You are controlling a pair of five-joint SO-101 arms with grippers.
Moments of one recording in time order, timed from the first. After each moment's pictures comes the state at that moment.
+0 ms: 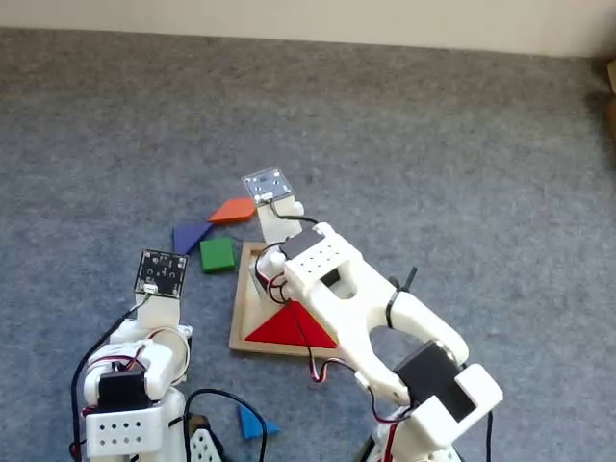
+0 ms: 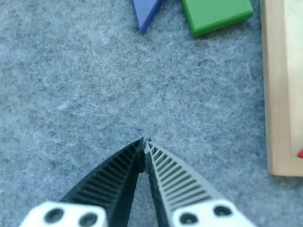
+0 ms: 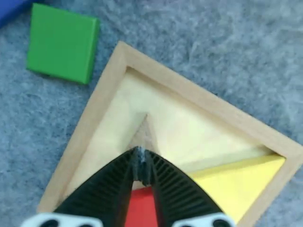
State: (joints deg) left arm -12.3 -101.5 96.0 75.6 -7.3; right arm -42.5 2.1 28.9 49.8 -9.2
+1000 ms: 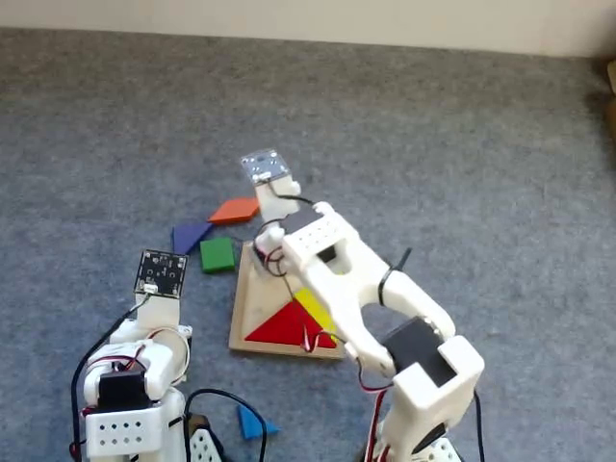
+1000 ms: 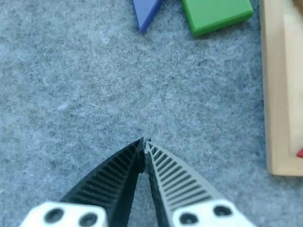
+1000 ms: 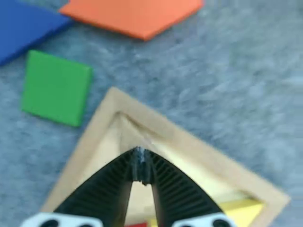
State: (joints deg) left arm -12.3 -101.5 96.0 75.6 -7.3; right arm -37.4 14.8 18.2 49.4 -1.9
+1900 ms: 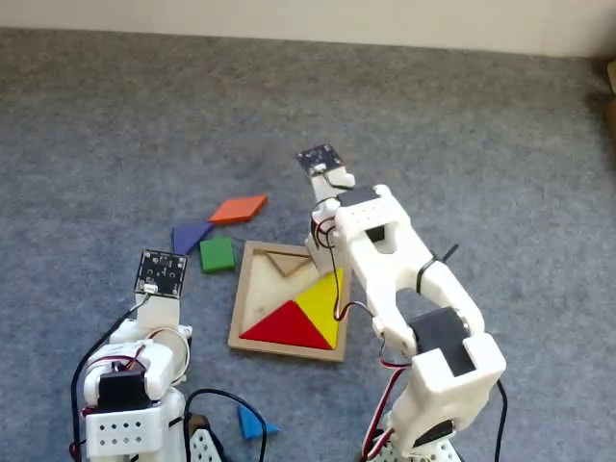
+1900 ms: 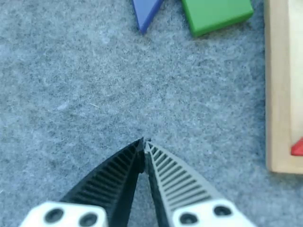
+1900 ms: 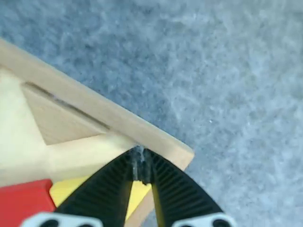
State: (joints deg) left arm -12.3 -101.5 96.0 75.6 -7.3; right arm -25.0 9.2 19.1 59.1 9.1
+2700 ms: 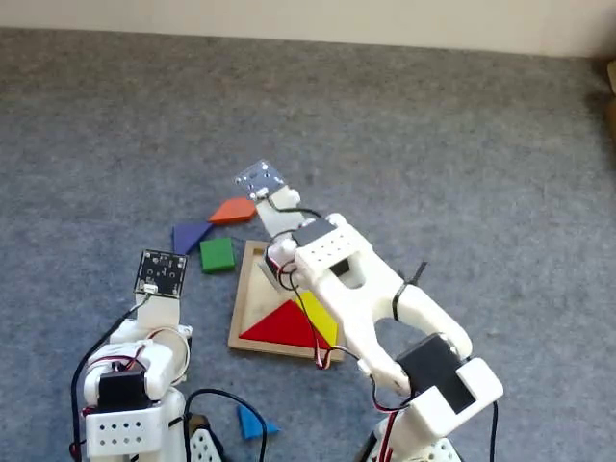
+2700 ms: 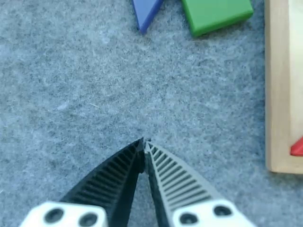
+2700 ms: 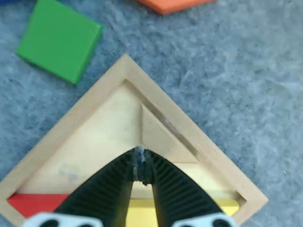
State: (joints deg) left arm -12.3 -101.5 96.0 75.6 -7.3; right arm -38.6 3.8 28.9 45.0 9.1
